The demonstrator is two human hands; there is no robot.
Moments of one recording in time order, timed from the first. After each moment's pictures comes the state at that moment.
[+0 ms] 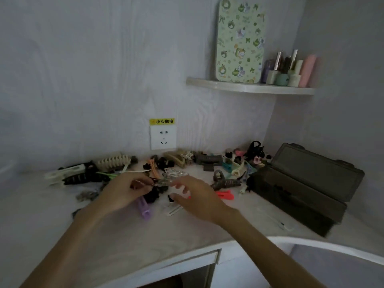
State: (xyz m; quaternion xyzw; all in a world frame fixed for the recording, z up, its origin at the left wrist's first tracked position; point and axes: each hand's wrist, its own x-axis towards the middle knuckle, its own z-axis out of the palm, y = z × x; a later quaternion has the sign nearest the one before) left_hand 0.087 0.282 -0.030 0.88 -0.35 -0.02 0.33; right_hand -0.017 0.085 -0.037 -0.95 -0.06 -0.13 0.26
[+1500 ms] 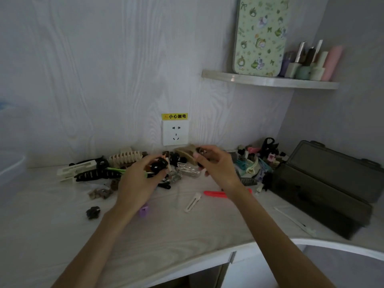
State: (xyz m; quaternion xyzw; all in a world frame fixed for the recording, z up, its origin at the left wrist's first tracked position) left_hand 0.083 0.269 -0.038 0.84 -0.24 0.13 0.47; right_hand 0.025 0.079 -0.013 -0.76 0.06 -0.23 0.61
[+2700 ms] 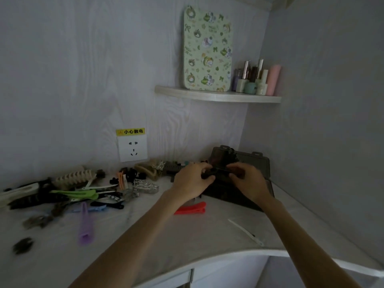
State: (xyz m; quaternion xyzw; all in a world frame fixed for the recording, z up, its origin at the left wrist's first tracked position) left_hand 0.045 0.064 -0.009 0.84 -0.43 0.03 0.34; right_hand -0.046 -0.101 -0.022 -0.91 0.18 -0.29 0.24
